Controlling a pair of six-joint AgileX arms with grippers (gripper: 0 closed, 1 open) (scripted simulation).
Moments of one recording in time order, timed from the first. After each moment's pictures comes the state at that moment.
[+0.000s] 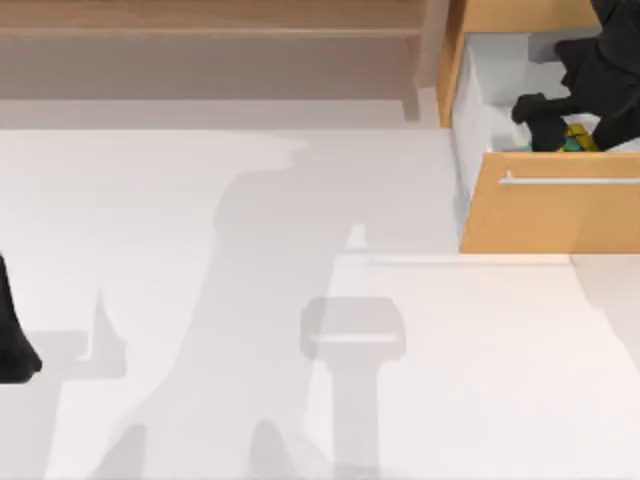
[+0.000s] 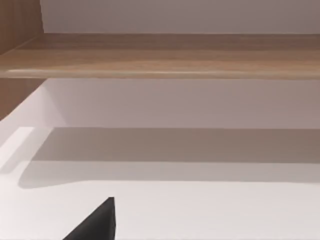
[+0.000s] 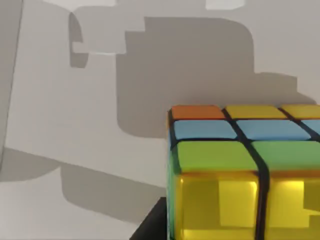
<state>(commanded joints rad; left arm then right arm) 0.00 0.00 0.00 0.00 0.00 0.00 0.11 2.41 2.10 -1.16 -0.07 -0.10</state>
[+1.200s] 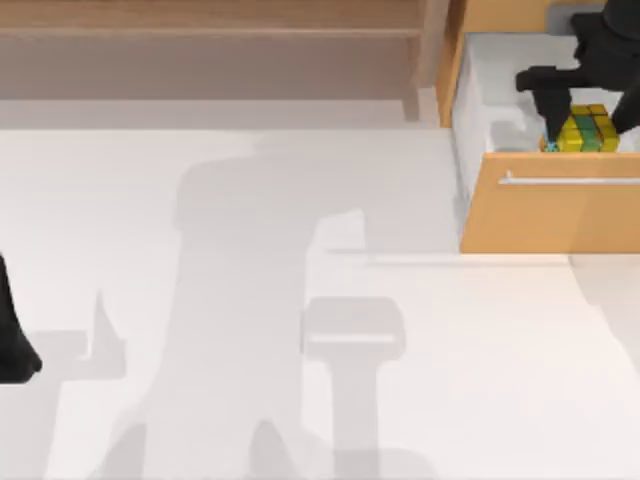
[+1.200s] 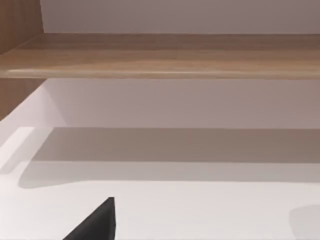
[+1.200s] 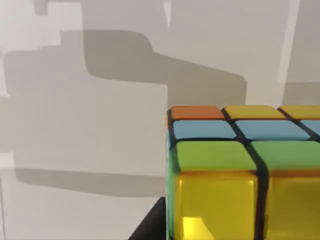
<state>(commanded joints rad) 0.00 0.00 0.00 0.00 0.00 0.00 0.13 2.47 2.34 -1.34 0.01 0.08</state>
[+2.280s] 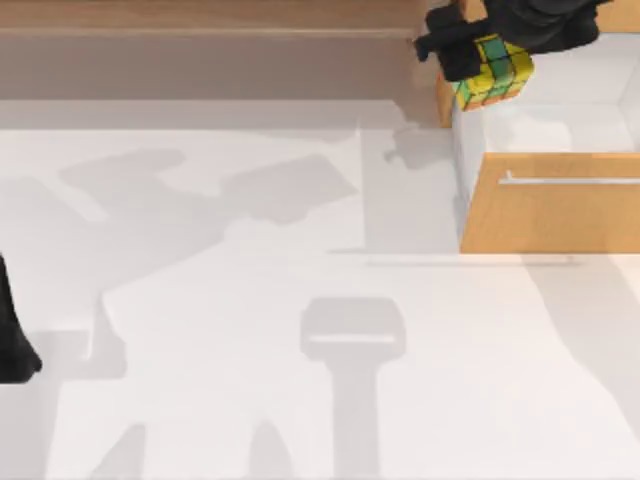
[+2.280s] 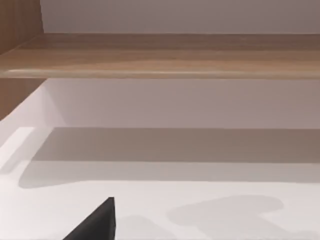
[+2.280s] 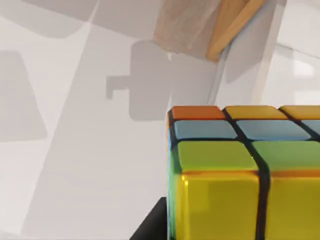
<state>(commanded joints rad) 0.00 0.00 0.00 0.00 0.00 0.00 0.40 2.06 1.96 -0.96 0.15 0.06</state>
